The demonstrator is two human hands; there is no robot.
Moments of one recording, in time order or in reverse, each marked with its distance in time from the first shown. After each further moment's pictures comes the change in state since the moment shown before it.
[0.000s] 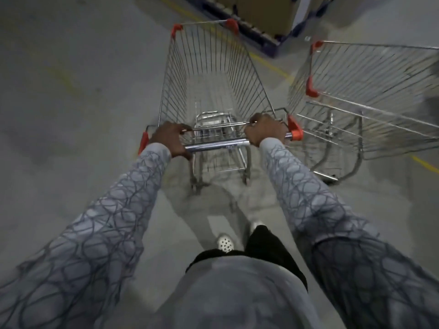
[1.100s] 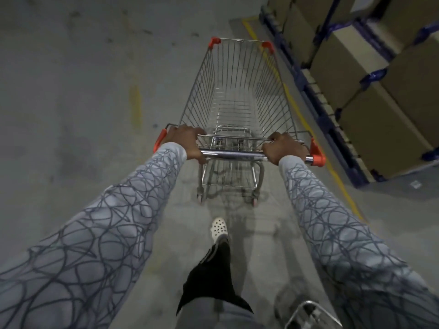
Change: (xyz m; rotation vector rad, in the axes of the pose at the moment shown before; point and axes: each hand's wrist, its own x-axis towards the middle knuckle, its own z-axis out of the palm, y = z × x) left_hand 0.582 -0.182 -0.309 -0.016 0.216 -0.461; right_hand 0.705 -0.383 -0.056 -0.212 -0.160 -0.445
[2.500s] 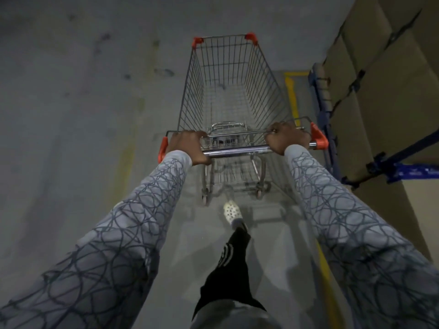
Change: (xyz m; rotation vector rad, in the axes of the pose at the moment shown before) left_hand 0.909 0.031 -0.278 -0.069 0.134 -0.391; right_hand 1.016 -0.225 -0.271 -0.096 -0.091 -0.337
